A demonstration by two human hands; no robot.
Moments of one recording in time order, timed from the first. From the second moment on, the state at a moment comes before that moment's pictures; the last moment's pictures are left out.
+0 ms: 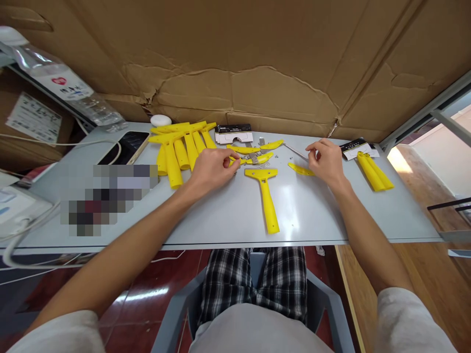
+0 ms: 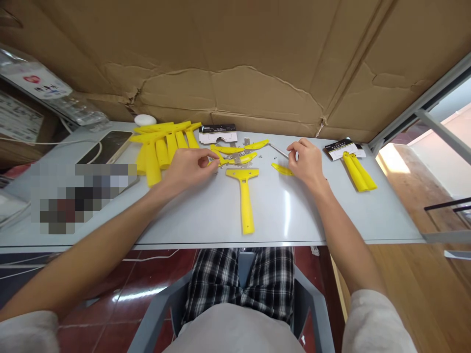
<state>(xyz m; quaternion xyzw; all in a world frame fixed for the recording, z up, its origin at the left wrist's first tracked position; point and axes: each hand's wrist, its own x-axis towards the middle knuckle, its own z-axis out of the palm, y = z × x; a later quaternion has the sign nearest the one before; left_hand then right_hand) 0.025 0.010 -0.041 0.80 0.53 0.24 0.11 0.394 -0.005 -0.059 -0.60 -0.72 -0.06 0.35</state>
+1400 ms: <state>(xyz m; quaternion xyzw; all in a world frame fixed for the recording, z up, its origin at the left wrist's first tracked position) 0.064 -0.111 -0.020 0.81 0.58 -0.04 0.12 0.366 -0.006 -0.075 -0.53 -0.77 0.10 0.35</state>
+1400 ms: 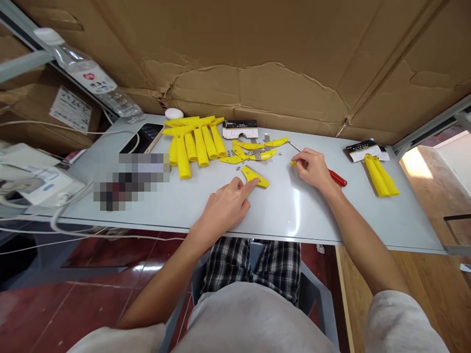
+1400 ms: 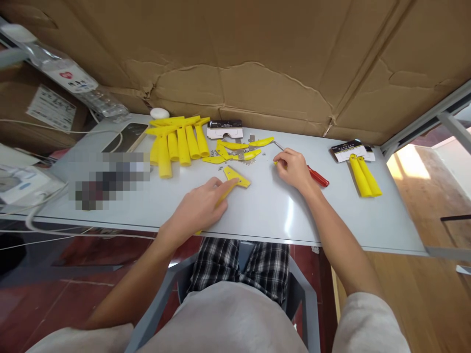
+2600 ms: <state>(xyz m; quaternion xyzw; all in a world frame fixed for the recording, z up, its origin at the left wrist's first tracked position) 0.085 -0.109 -0.014 0.82 0.56 -0.06 0.08 0.358 -0.012 -0.074 -0.51 -0.77 0.15 0.35</state>
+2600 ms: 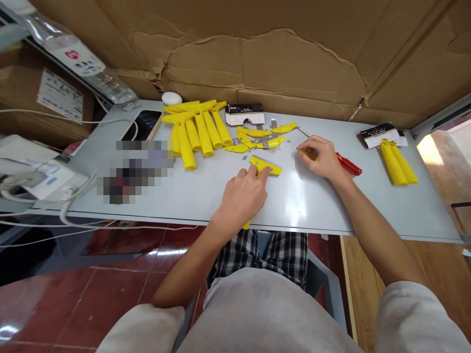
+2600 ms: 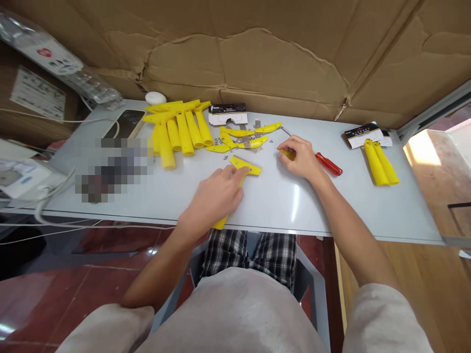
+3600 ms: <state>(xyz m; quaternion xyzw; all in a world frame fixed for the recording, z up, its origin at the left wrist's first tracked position) 0.072 -0.094 -0.025 0.83 0.54 0.05 0.13 0.364 -0.007 -0.079 -0.52 -0.76 0.10 0.38</state>
